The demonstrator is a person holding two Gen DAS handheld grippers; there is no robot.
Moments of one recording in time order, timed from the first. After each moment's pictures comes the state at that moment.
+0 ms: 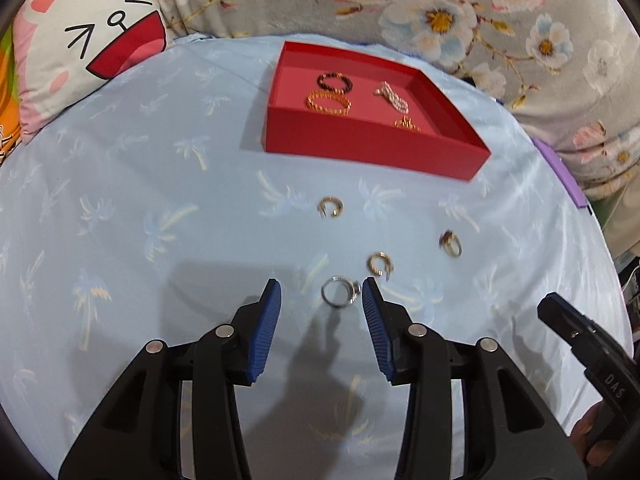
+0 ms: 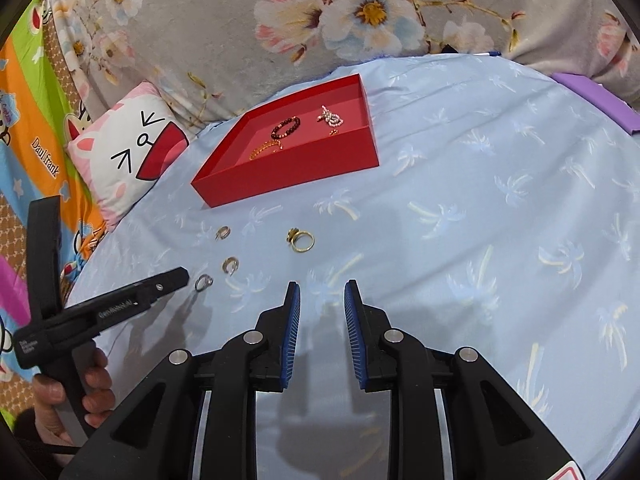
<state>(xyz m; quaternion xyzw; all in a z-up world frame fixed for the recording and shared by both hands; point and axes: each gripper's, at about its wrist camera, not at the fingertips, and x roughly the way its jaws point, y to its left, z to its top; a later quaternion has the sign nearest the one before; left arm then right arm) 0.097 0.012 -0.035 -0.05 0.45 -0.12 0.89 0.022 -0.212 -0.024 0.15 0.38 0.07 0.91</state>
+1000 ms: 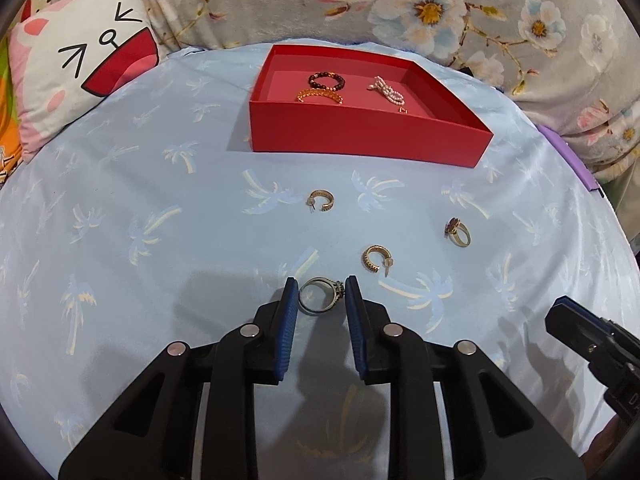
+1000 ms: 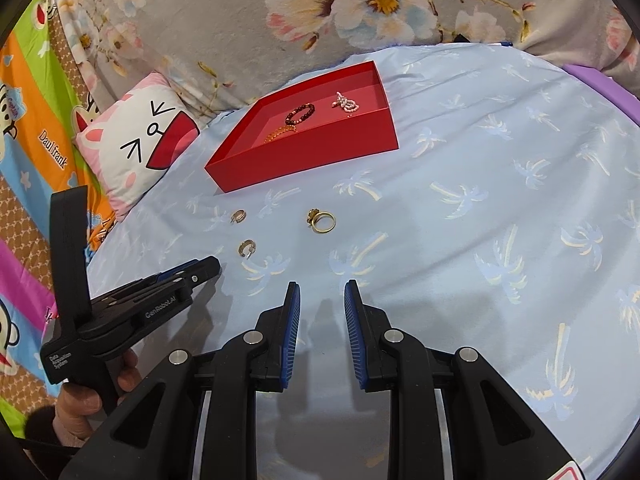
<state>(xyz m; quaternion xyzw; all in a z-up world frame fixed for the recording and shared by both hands) 0.095 -0.001 -0.045 -0.02 0.42 -0.11 0.90 0.019 -0.197 -0.031 0.15 0.39 0.09 0.90</state>
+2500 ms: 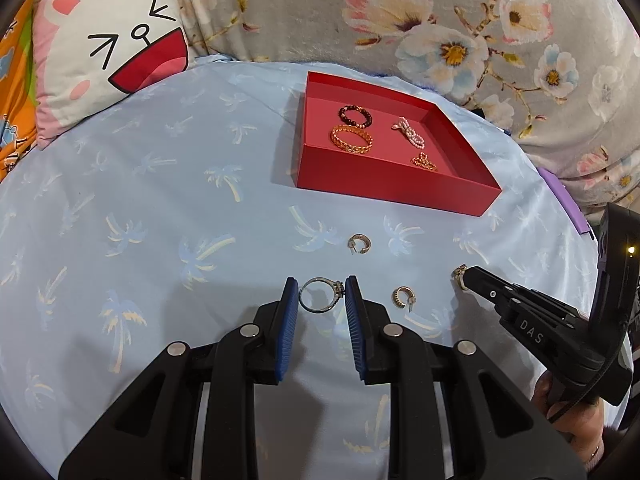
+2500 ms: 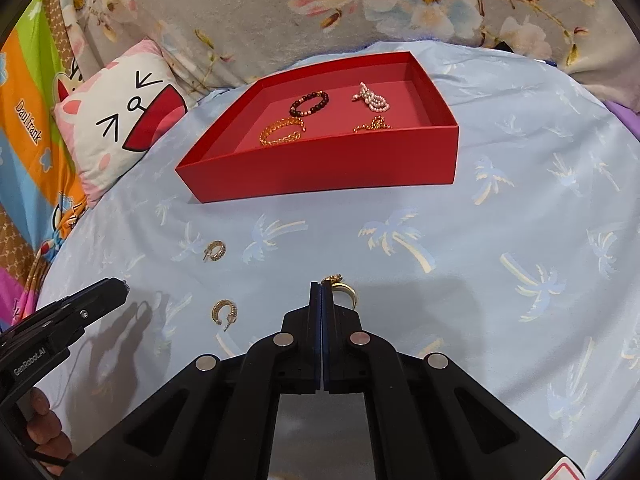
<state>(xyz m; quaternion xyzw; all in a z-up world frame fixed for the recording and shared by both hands) 0.100 0.036 -0.021 -0.07 0.40 -0.10 0.91 0.109 -0.163 -0.046 0.10 0.41 0.08 0.90</state>
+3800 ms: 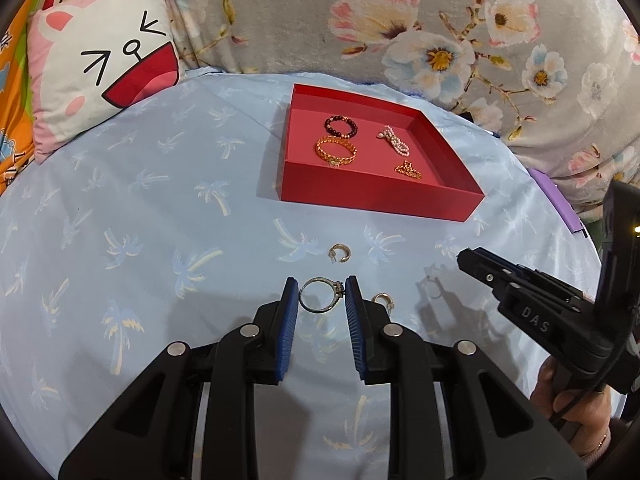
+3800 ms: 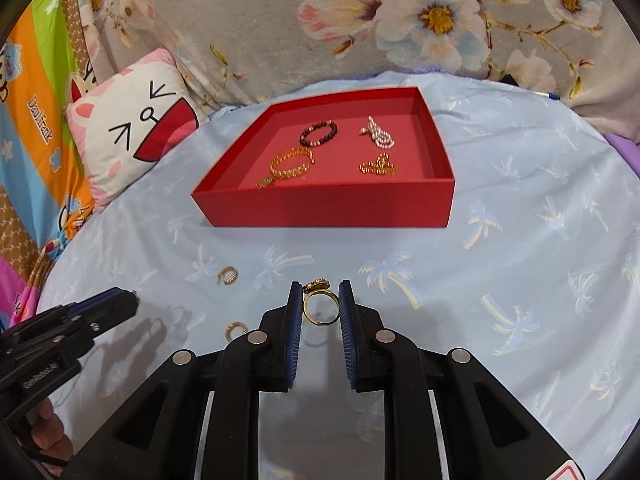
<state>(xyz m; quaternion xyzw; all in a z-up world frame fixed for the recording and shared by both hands) 0.094 0.027 -0.002 -0.07 0.39 -0.11 0.91 0.105 -0.167 -0.015 0.07 0.38 0.09 0.92</state>
